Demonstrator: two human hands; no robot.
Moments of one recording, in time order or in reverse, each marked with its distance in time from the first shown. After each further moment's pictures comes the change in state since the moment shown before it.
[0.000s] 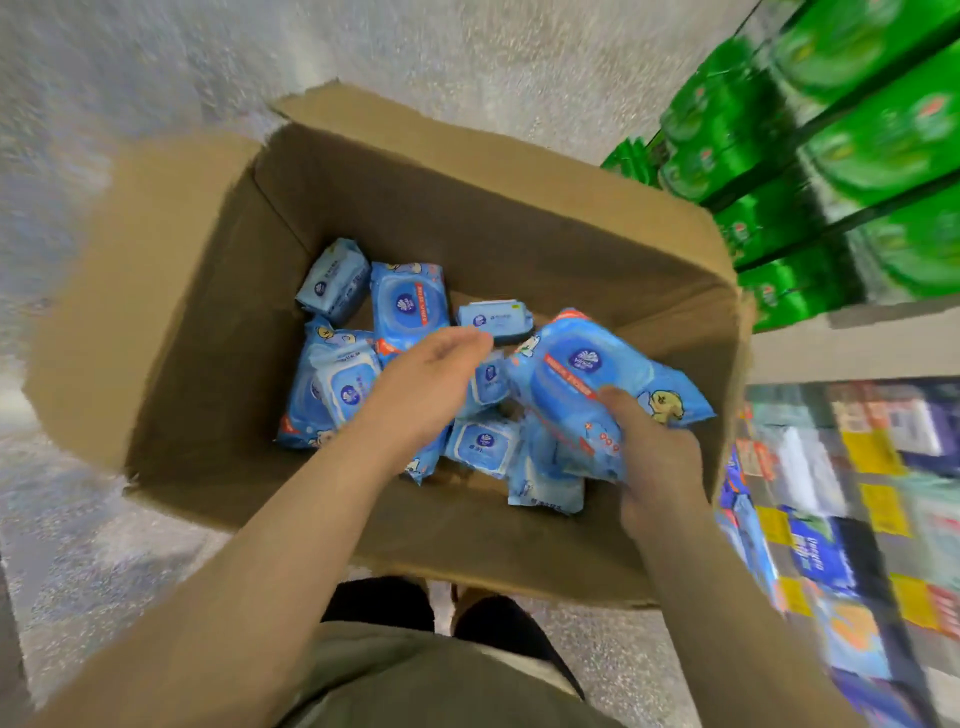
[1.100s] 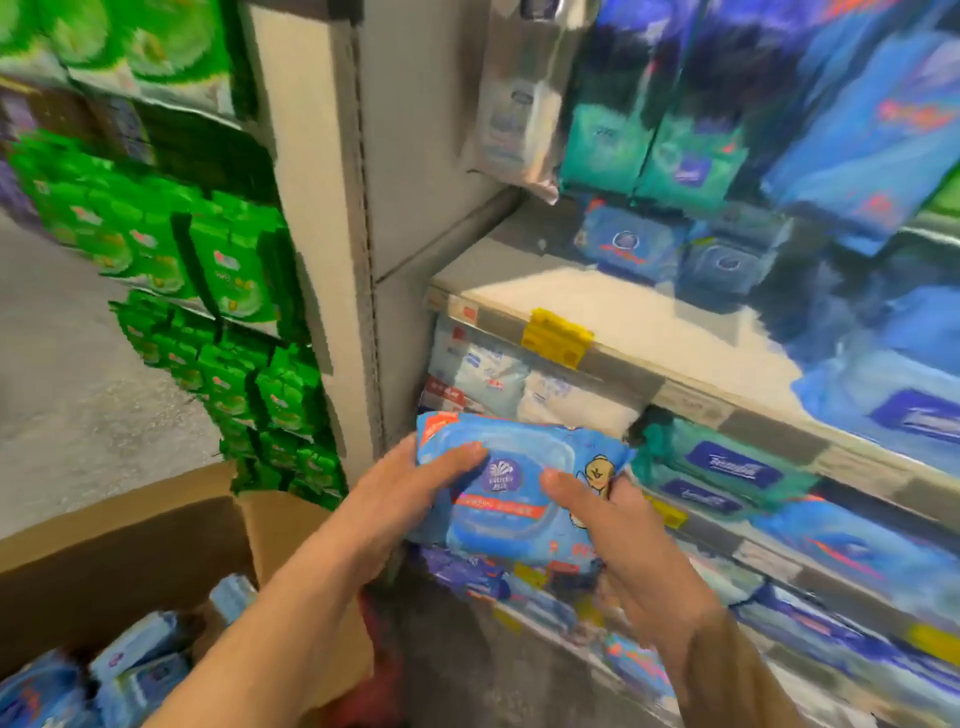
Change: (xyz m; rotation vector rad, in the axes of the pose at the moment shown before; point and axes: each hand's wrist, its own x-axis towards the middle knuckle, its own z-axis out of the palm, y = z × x) left_hand -0.265 0.155 0.377 0.178 -0.701 0.509; right_hand -0.156 -0.113 -0.456 0.347 -0.010 -0.497
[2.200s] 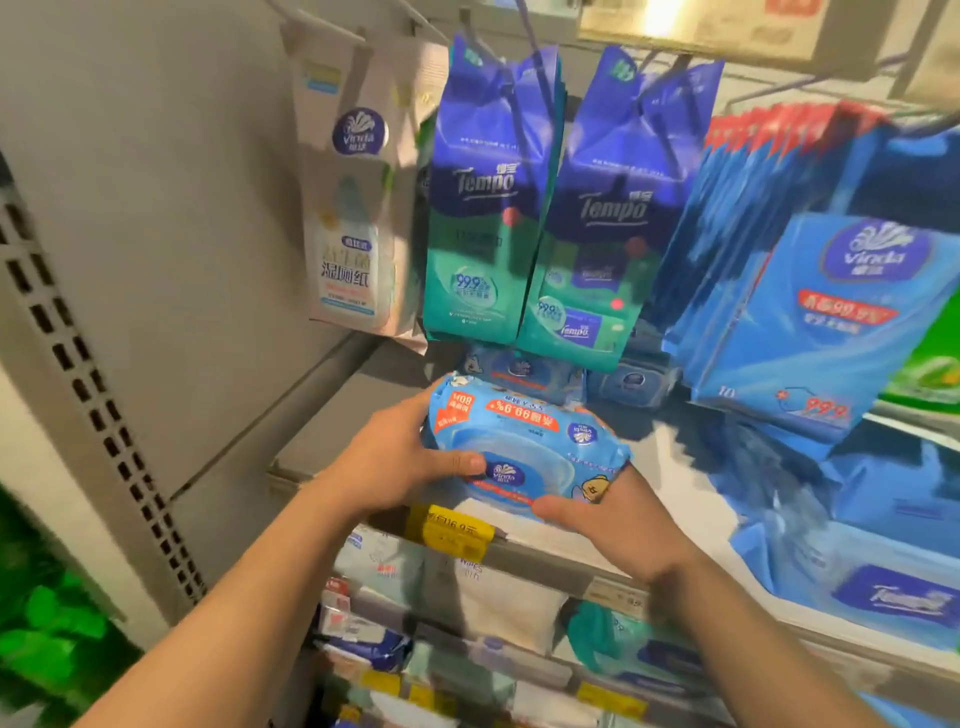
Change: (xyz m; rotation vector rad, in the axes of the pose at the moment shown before) left_hand 0.247 0.149 0.057 0.583 -0.175 0.550; right_hand 0.185 -0.126 -0.111 -0.497 0.049 -0.388
